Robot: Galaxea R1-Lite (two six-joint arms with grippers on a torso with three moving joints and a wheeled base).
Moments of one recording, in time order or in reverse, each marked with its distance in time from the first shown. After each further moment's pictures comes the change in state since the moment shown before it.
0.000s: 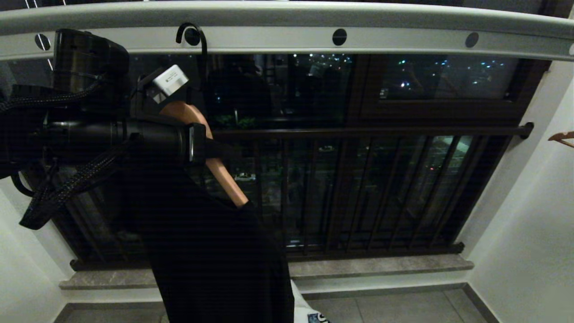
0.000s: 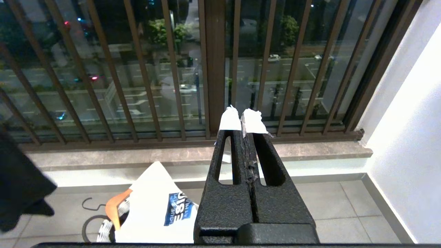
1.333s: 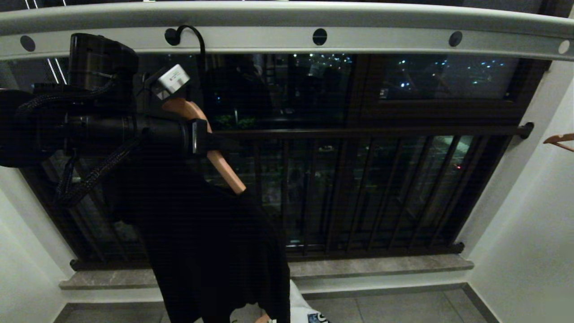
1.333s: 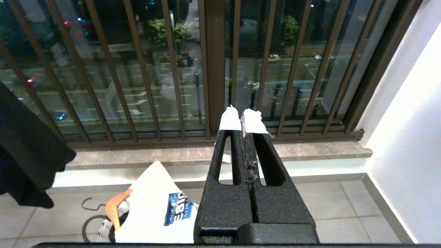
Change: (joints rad) left arm 0.048 0.069 -0.062 -0.008 -0.002 0.040; right arm 0.000 0.000 0.000 0.000 0.000 0.000
